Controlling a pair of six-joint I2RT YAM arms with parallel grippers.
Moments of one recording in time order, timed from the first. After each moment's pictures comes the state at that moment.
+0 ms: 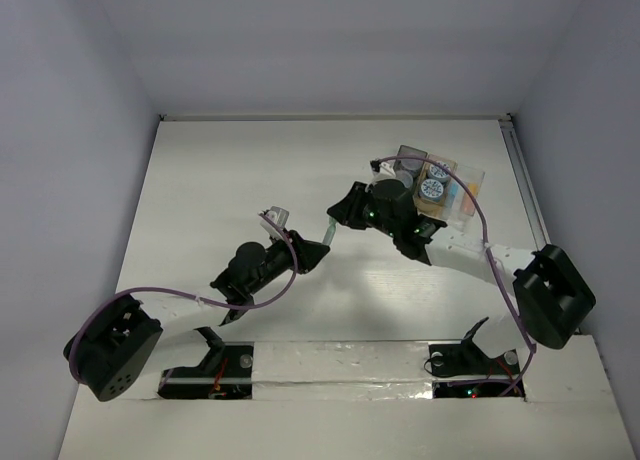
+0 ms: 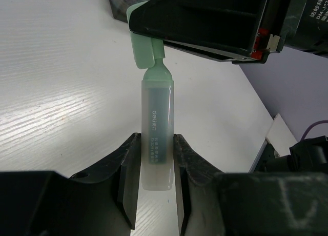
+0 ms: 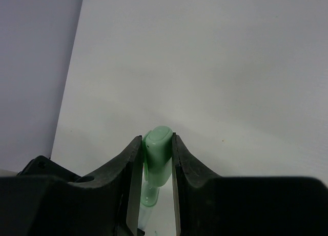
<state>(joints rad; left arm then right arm) -0.74 1.14 0.22 0.82 0.10 -0.66 0.73 1.45 0.87 0.22 0.03 0.78</state>
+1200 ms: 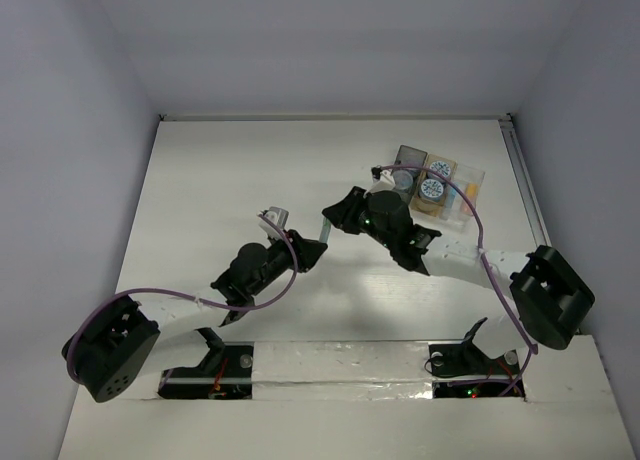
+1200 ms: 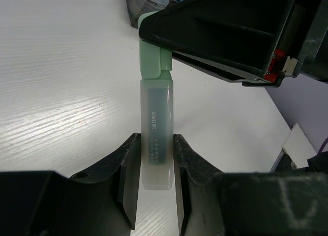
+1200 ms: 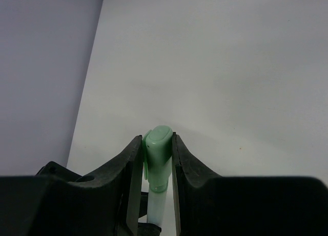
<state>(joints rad) -0.76 1.12 0.23 0.79 0.00 -0.62 0.80 1.45 0.80 0.35 0.11 0.86</state>
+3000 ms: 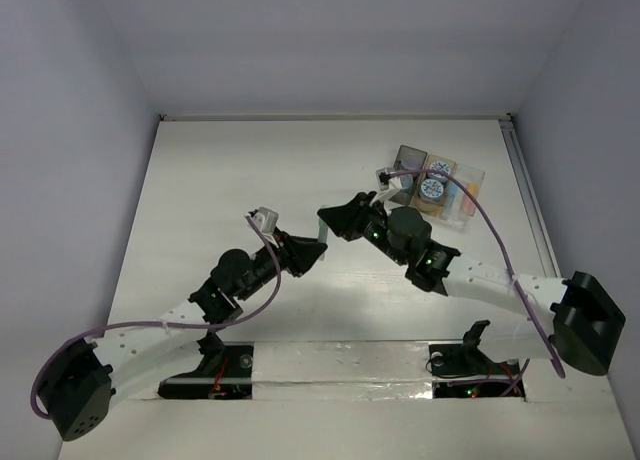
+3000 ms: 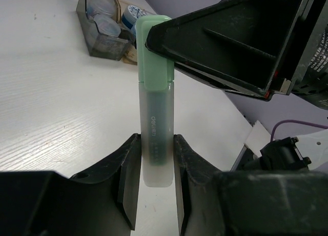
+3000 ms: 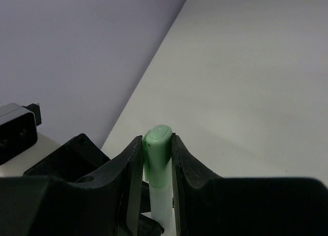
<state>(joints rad) -0.81 0.81 0.26 0.59 0.03 -0.60 0.92 1.25 0.72 0.48 0.13 0.74</state>
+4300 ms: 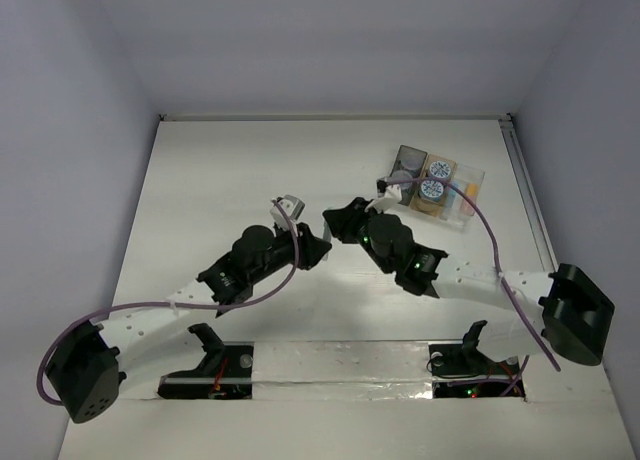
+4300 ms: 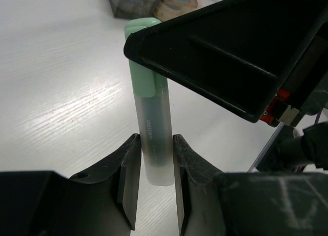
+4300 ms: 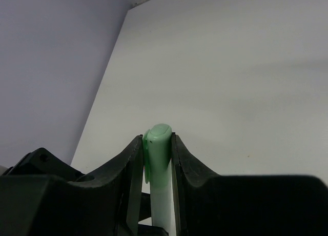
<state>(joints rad) -0.82 0.95 0.49 0.22 0.05 -0.47 1.01 1.31 0.74 0.38 0.45 0.80</state>
